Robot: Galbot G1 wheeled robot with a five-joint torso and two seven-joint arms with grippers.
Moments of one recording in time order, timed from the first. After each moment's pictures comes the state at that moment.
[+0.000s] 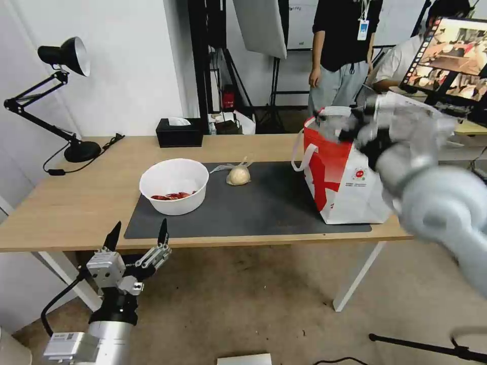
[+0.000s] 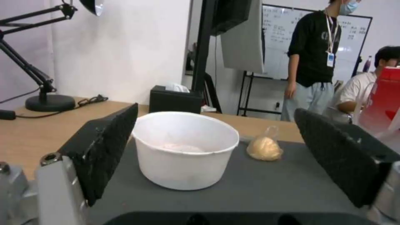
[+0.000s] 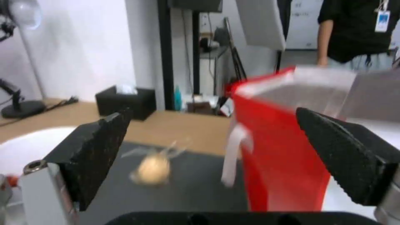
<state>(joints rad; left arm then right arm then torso) 1.87 -1.42 -0.55 -2.50 -0.22 -0.05 -0.12 -0.87 0.54 0.21 2.30 1.12 -0.29 0.51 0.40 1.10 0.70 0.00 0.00</state>
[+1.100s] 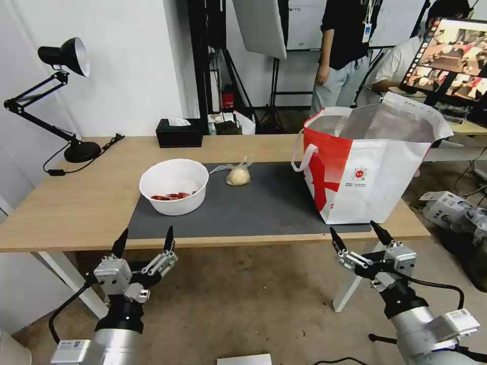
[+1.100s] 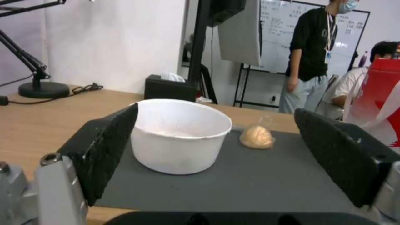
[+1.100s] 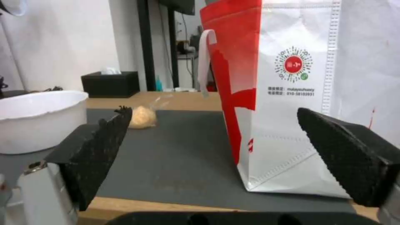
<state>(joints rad) 1.92 -1.42 -0.51 -2.50 -0.21 -0.07 -0.12 -1.85 1.10 0.67 2.39 0.46 0.05 0.06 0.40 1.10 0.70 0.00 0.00</state>
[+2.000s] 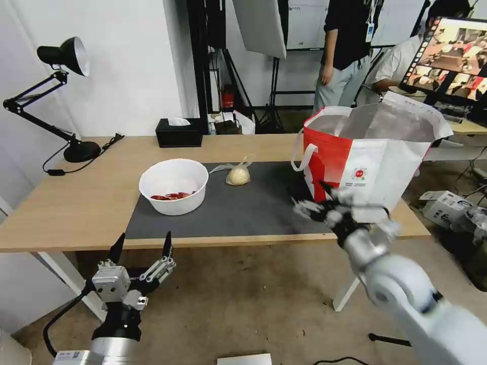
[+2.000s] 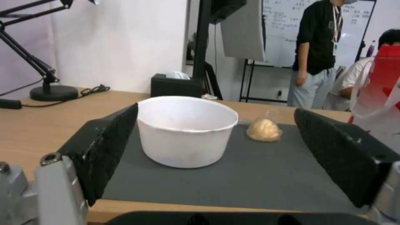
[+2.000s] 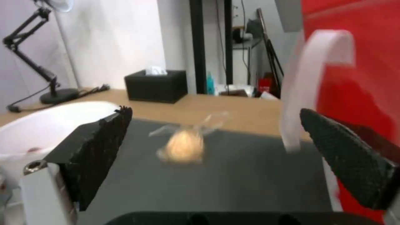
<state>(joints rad) 1.97 -1.42 -0.52 -2.50 -0.16 -0.11 -0.11 -0.86 0.85 0.08 1.97 0.82 -0.17 0.18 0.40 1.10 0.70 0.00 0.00</state>
